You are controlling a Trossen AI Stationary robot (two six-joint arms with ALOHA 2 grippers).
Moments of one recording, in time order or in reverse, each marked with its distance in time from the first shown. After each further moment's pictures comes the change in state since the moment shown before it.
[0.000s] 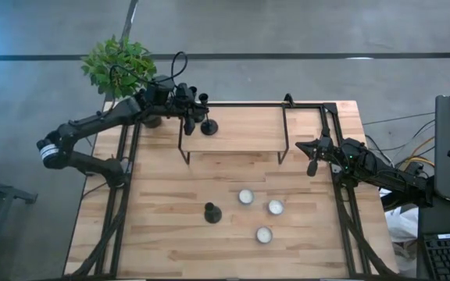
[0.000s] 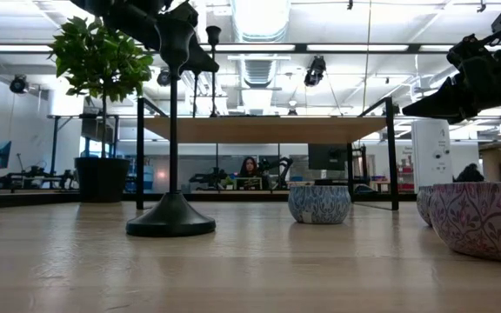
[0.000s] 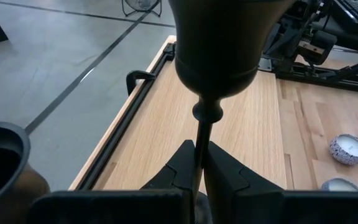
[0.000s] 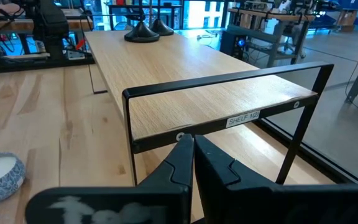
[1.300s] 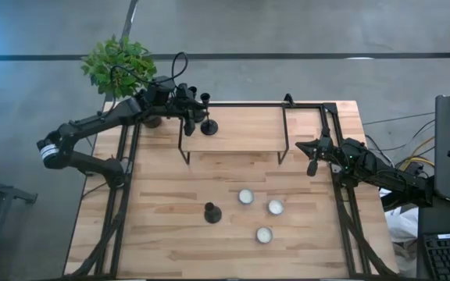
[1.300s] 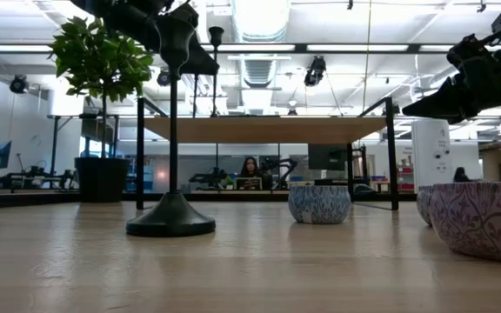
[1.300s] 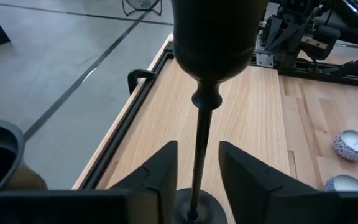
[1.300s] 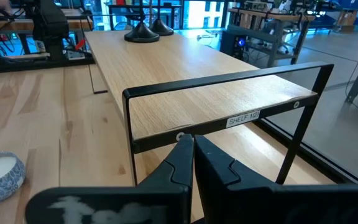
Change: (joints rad) left arm 0.000 0.000 -0.003 0.003 -0.005 0.018; right arm 0.000 0.000 0.000 0.000 0.000 0.000
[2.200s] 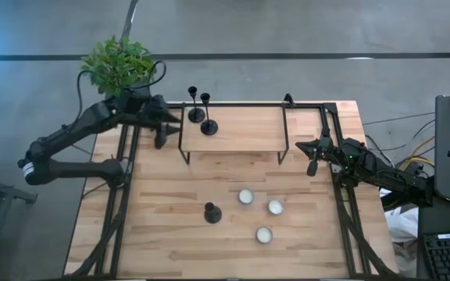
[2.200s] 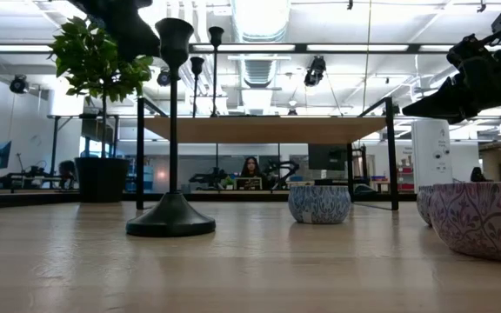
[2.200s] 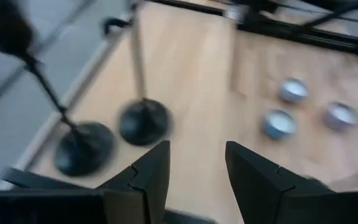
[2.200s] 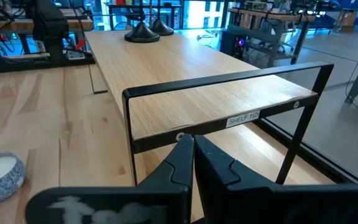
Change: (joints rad) left arm -0.002 -0.301 0.000 -0.493 0.068 0.003; right arm 0.000 0.000 0.000 0.000 0.000 0.000
